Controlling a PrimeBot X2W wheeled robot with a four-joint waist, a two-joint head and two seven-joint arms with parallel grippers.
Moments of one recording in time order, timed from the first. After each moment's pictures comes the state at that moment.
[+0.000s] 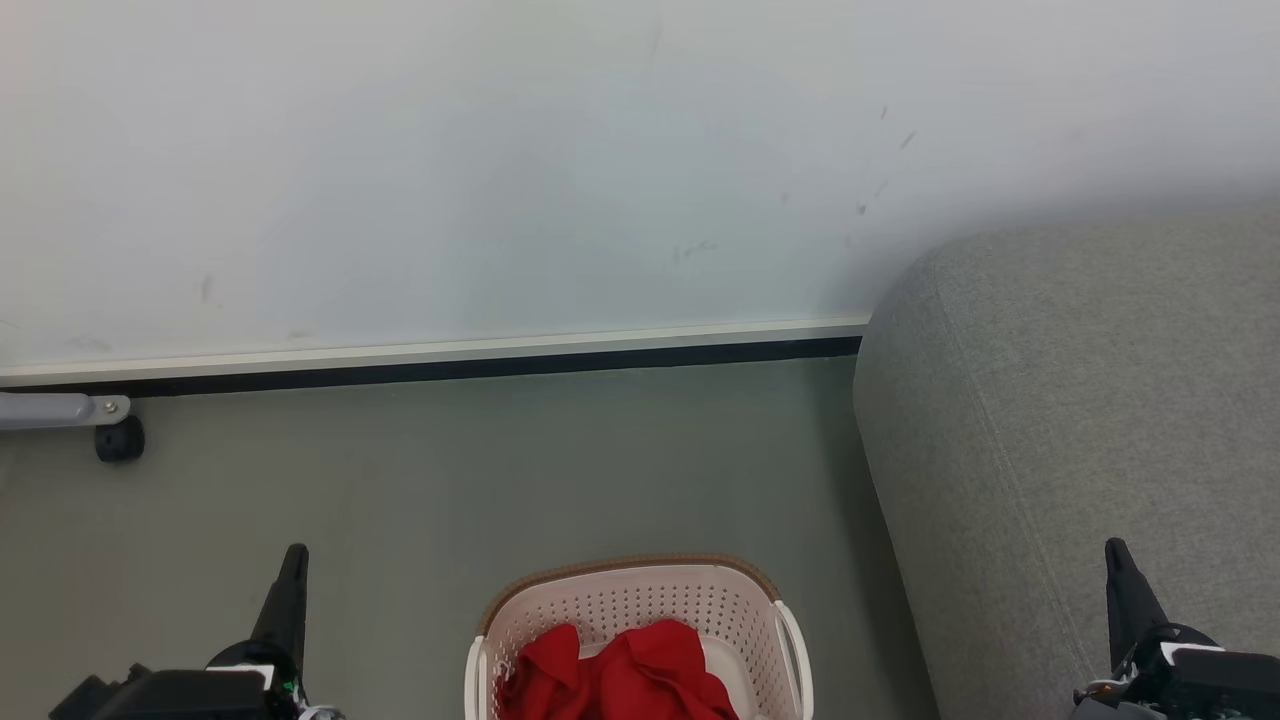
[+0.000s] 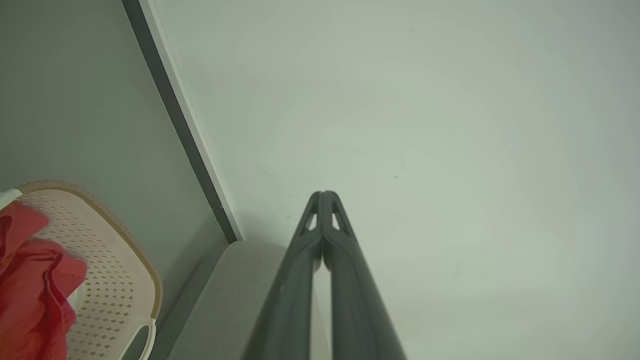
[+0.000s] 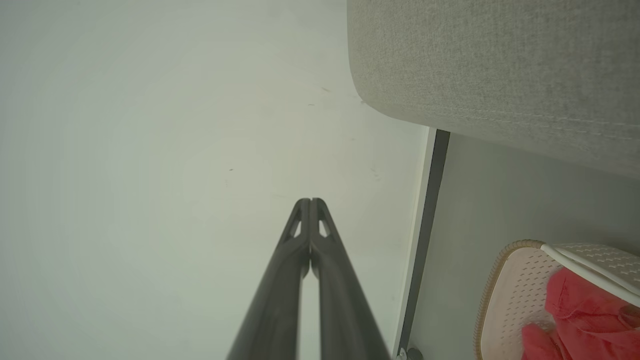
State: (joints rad) left arm -0.08 0.04 0.09 0.29 -1.60 -0.12 0.11; right arm -0.09 -0.04 -0.13 0.30 1.60 0.12 0.11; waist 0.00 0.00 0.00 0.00
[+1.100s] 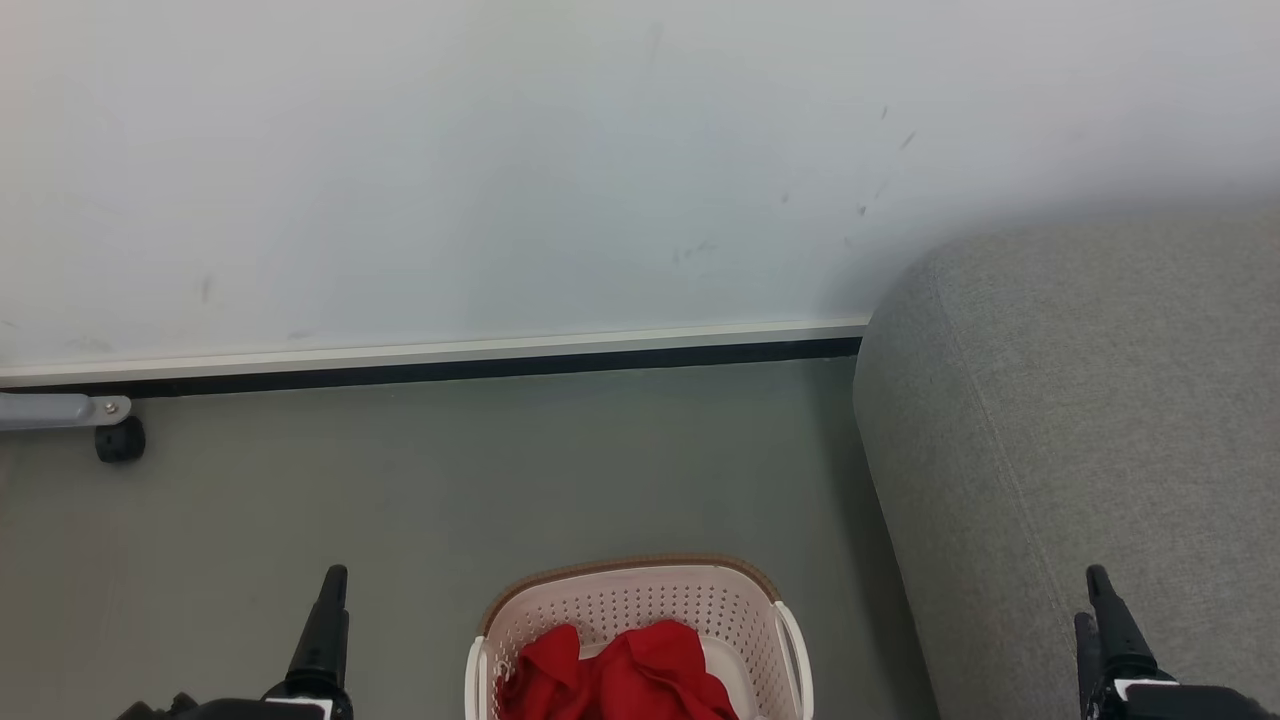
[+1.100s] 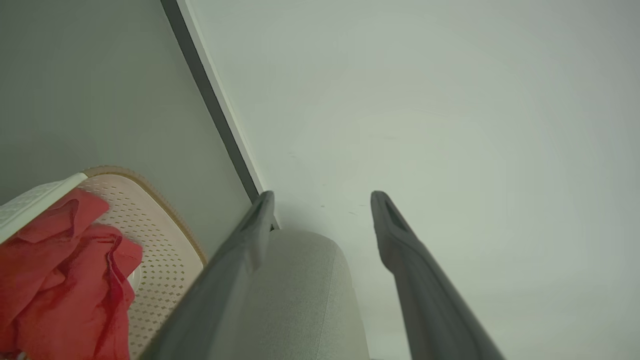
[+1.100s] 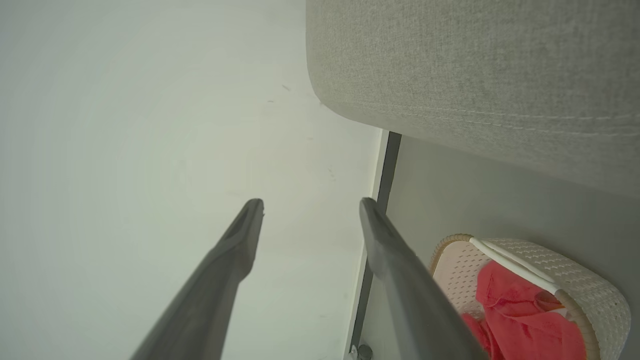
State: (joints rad) left arm -0.03 0.03 0.01 0.31 -1.52 -0.10 0.04; right arm -0.04 -0.03 -0.08 0.31 1.50 0.08 0.04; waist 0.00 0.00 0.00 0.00
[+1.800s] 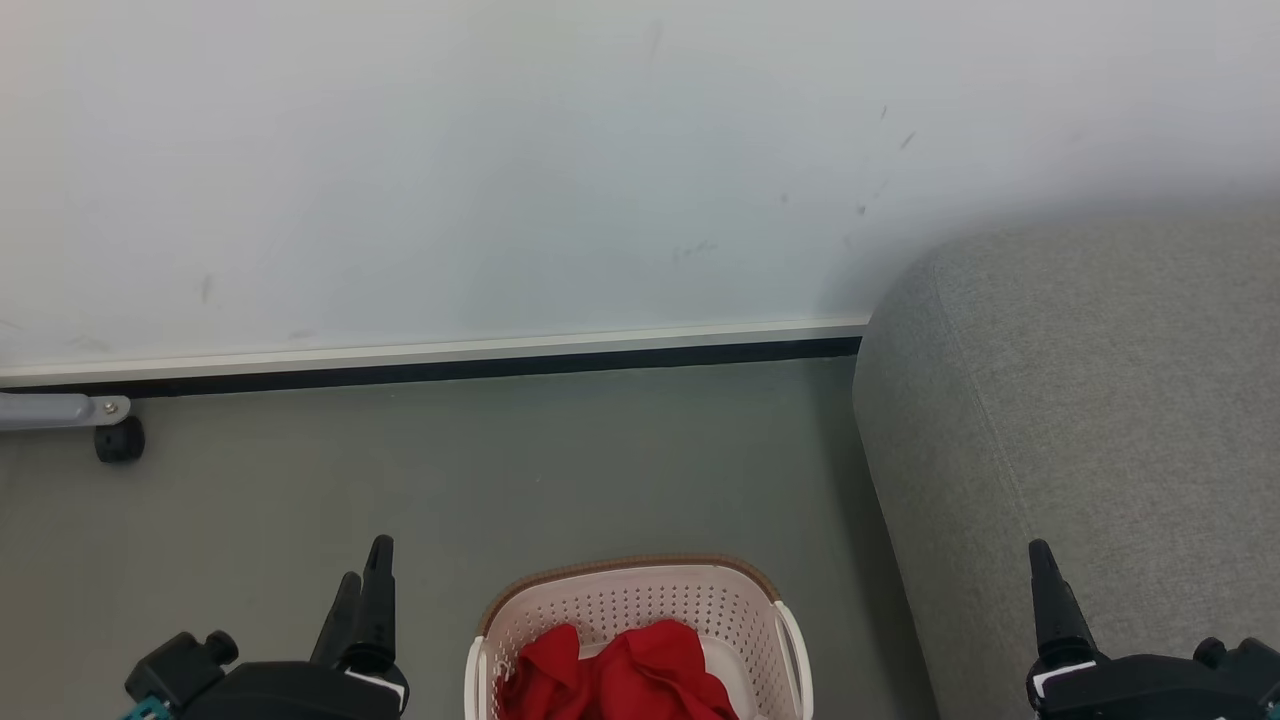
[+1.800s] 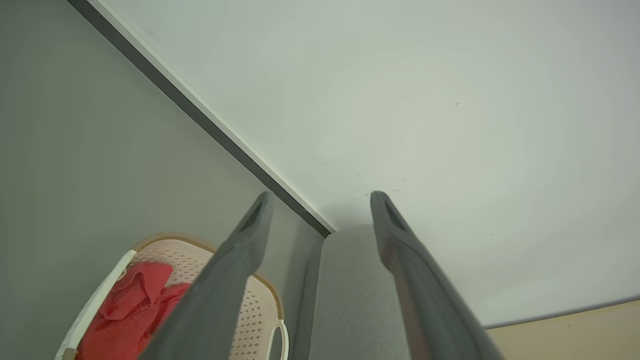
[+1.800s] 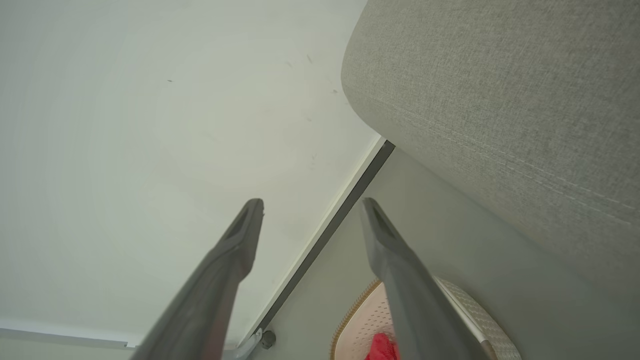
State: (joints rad) left arm -0.05 0.05 -0.09 0.25 -1.14 -0.03 -0.04; right arm -0.04 -0.05 0.03 0.24 1.11 0.02 -0.04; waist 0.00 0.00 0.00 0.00
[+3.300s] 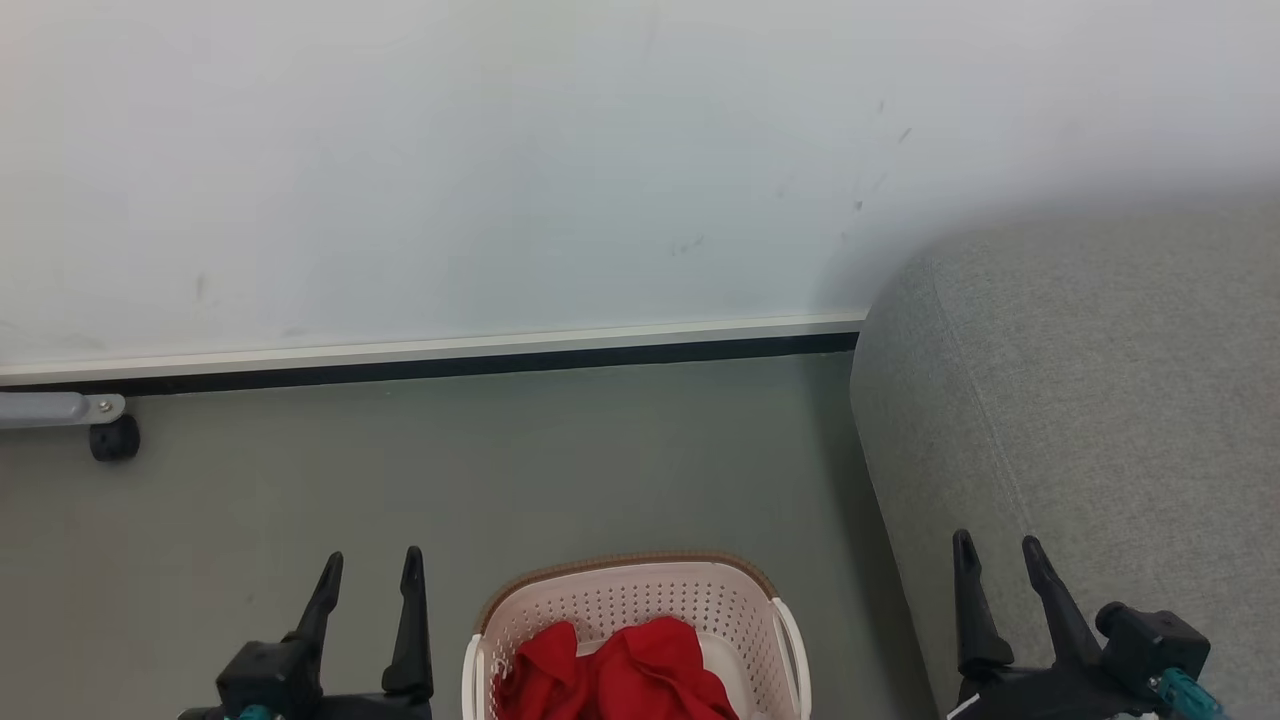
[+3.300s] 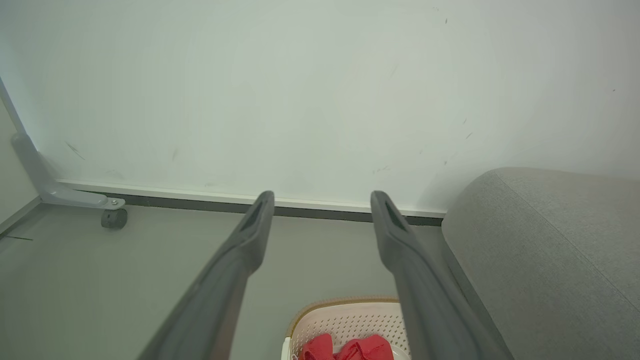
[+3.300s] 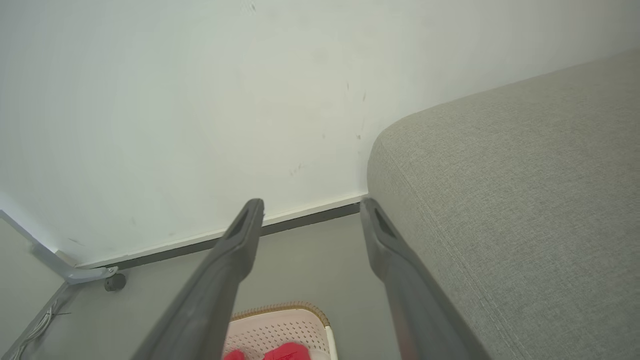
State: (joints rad) left arm -0.01 0.11 -0.20 0.19 -0.39 0.09 -0.20; right arm -0.04 -0.11 0.22 0.20 0.45 -0.08 -0.20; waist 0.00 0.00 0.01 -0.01
